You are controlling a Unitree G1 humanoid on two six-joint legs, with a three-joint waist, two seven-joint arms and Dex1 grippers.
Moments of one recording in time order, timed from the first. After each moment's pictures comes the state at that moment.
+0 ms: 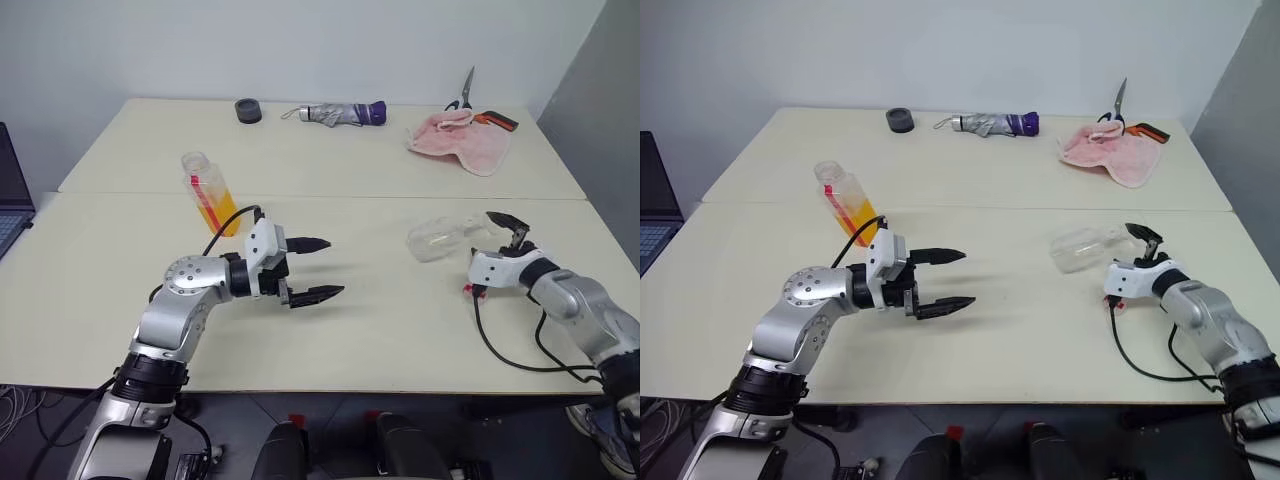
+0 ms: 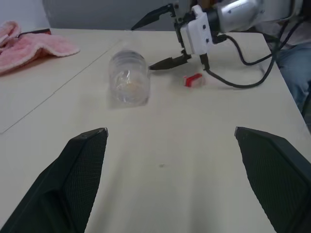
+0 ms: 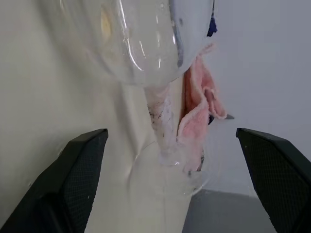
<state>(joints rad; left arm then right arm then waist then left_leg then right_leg) -0.44 0.54 -0.11 -0.02 -0.39 0.23 -1.13 -0.48 -0.83 0.26 0.47 -0.66 -0.38 0.07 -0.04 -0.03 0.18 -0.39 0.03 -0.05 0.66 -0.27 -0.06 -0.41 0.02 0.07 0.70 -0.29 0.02</state>
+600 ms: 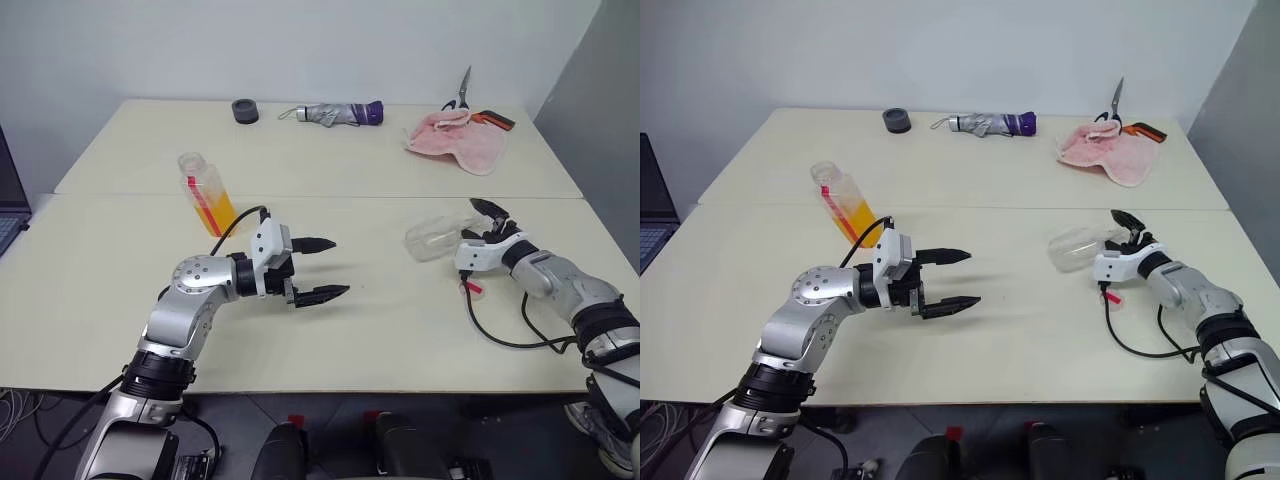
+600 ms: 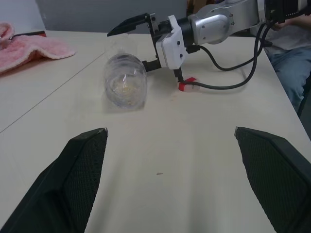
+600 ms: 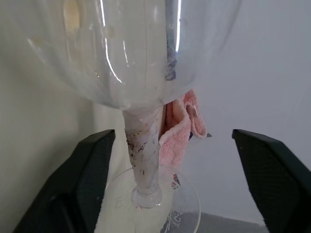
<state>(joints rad) -0.44 0.52 -0.11 0.00 -0.39 0.23 -1.12 -0.78 -0.73 0.44 0.98 -0.84 -0.56 -0.23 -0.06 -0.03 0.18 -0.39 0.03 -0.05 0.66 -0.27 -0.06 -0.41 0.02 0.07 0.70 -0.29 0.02</state>
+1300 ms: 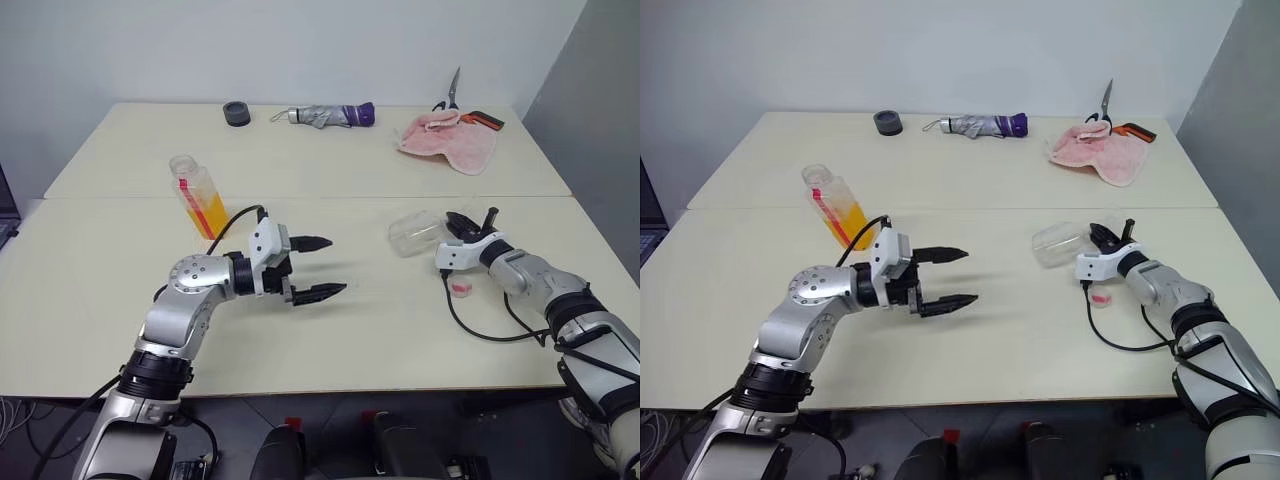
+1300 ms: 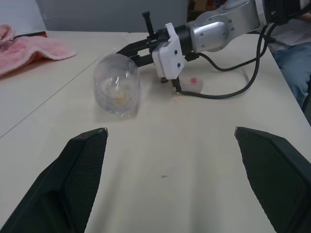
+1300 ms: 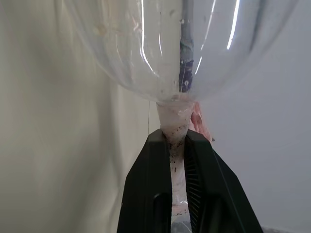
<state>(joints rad) -0.44 0.53 -0.10 0.00 -0.38 0.23 -1.10 -0.87 -0.64 0.51 1.14 -0.83 -0.57 -0.28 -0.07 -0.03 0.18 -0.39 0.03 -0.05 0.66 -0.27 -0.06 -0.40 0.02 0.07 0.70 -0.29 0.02</state>
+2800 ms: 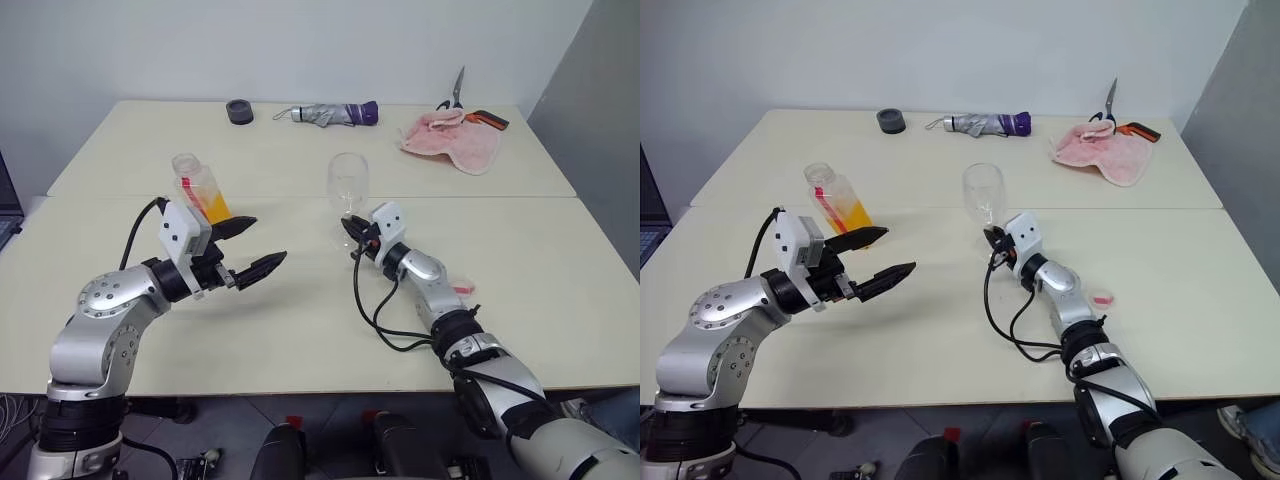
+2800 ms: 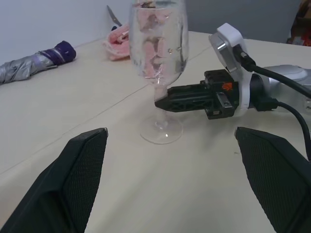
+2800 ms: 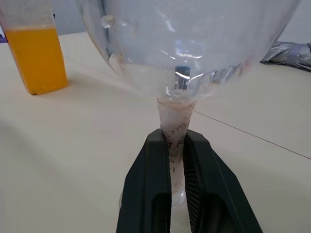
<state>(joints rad) -0.24 0.67 0.21 -0.27 -0.51 0.43 -0.86 -0.81 -0.05 0.10 0.94 0.10 -0.34 0.52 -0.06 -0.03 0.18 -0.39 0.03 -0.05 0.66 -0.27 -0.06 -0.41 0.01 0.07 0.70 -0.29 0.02</state>
